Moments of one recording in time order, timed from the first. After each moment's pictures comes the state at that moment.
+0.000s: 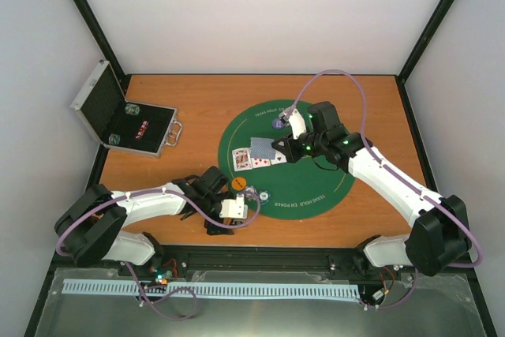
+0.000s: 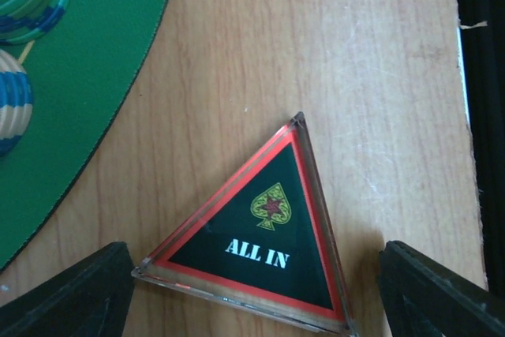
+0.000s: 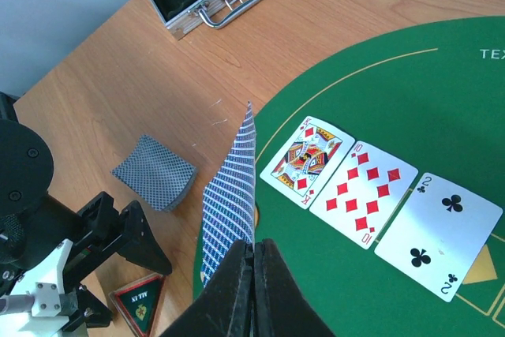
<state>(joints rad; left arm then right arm) -0.78 1.36 0.53 -0.38 0.39 0.78 0.52 1.33 1.04 -0.42 -0.49 0.05</state>
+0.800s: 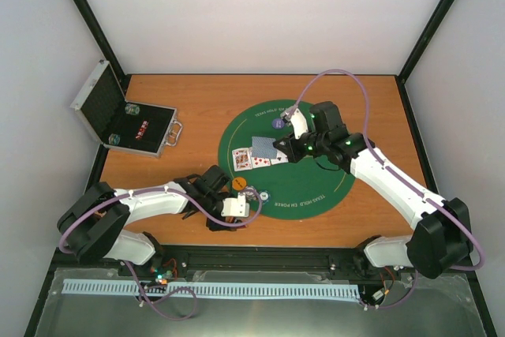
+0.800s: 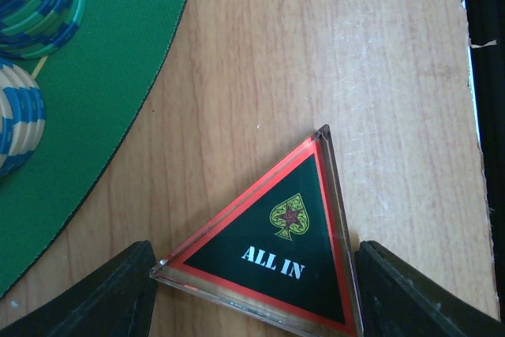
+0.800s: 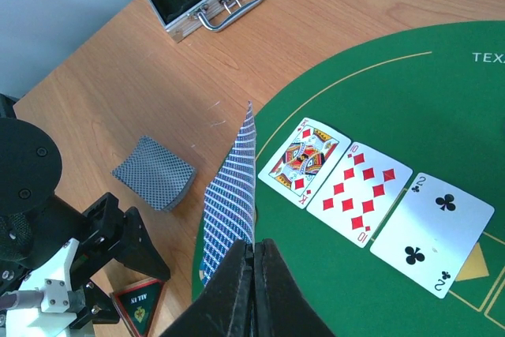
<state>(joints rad) -0.79 1.38 0.54 -0.36 0.39 0.77 0.51 1.32 1.04 -0.42 -0.49 0.04</state>
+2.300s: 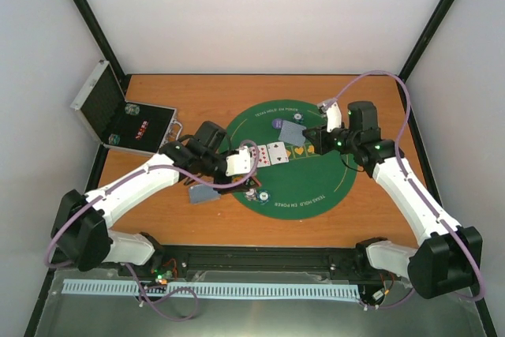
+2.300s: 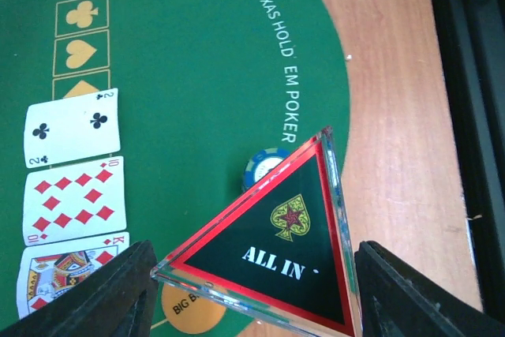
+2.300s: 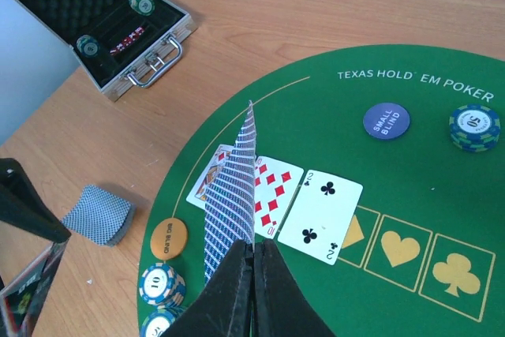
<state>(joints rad) -0.67 1.31 0.98 -0.64 0.51 0.76 0.26 1.18 0.96 -0.40 -0.54 0.05</state>
